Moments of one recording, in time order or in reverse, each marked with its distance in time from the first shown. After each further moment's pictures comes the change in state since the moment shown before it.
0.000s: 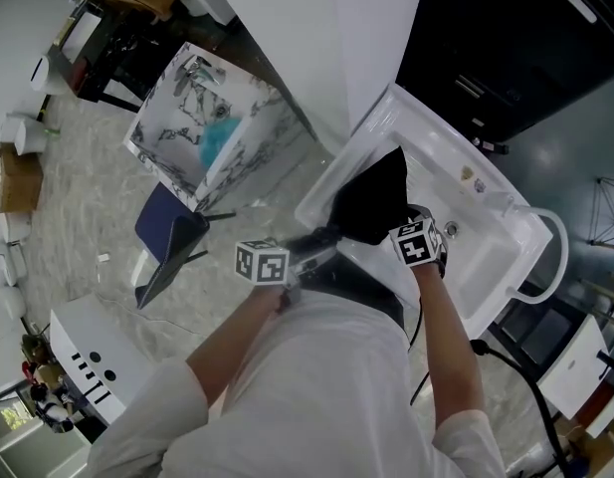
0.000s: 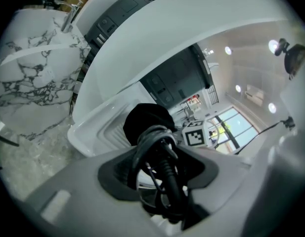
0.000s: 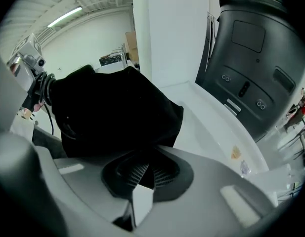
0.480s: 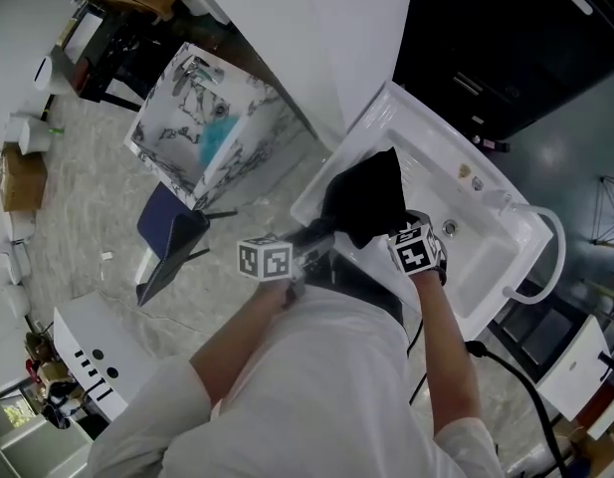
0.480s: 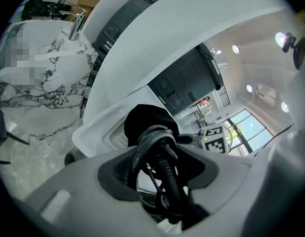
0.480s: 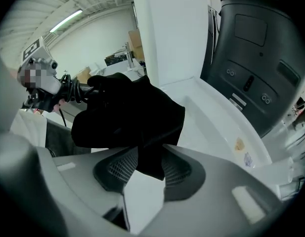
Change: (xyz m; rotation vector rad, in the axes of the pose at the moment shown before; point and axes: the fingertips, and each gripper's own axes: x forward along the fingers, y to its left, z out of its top) left arm 0.016 0.009 0.009 -0.012 -0.054 0.130; right arm -0.021 0.013 -0.017 0.002 0.046 0.084
